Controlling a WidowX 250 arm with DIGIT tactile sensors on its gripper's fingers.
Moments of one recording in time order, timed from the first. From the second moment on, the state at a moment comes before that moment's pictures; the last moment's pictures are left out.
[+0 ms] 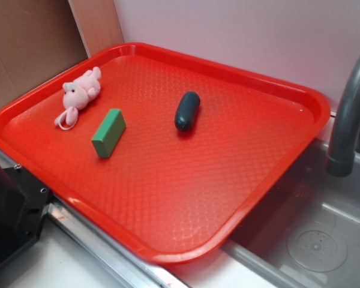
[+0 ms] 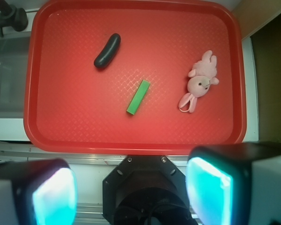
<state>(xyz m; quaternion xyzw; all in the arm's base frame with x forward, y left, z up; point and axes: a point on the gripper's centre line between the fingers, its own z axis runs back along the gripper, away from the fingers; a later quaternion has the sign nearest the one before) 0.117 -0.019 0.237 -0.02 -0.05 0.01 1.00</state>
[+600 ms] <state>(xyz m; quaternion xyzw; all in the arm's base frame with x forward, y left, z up) 0.123 -0.018 0.227 -0.04 -0.04 0.08 1.00</state>
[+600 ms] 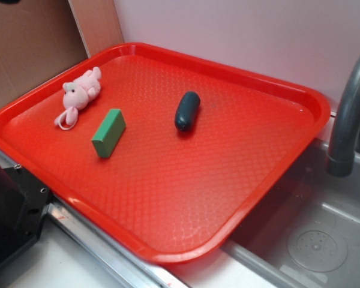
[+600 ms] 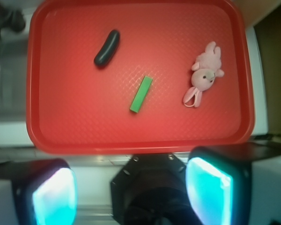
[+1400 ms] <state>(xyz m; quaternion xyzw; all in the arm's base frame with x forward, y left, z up) 0.193 -0.041 0.168 -0.06 -0.10 0.39 0.91</state>
